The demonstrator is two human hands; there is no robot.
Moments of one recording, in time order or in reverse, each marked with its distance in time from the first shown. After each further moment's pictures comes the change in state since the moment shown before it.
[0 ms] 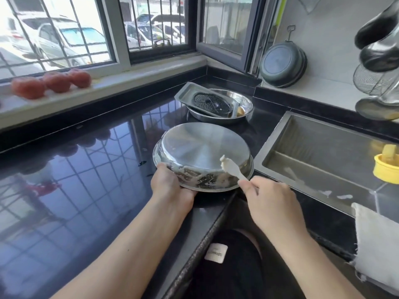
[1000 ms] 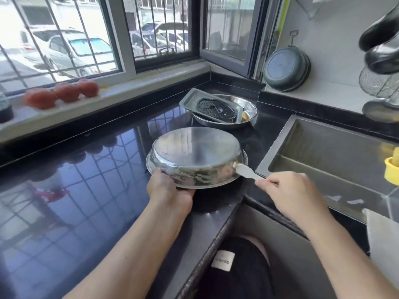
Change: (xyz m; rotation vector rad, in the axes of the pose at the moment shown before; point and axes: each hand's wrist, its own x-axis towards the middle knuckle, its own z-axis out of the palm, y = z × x) left_hand -0.001 0.015 0.002 -0.091 0.047 0.061; right_hand 0.043 0.032 -0.012 -0.043 -0.080 -0.013
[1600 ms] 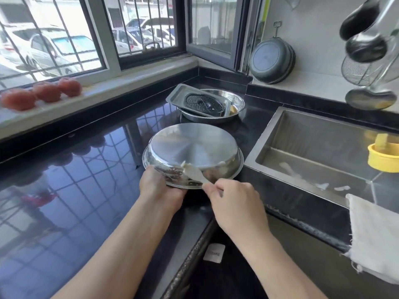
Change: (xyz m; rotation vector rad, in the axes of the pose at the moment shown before) left_hand -0.002 -0.005 -0.001 0.131 -0.071 -0.071; right_hand -0.049 -0.069 0.038 0.188 0.044 -0.039
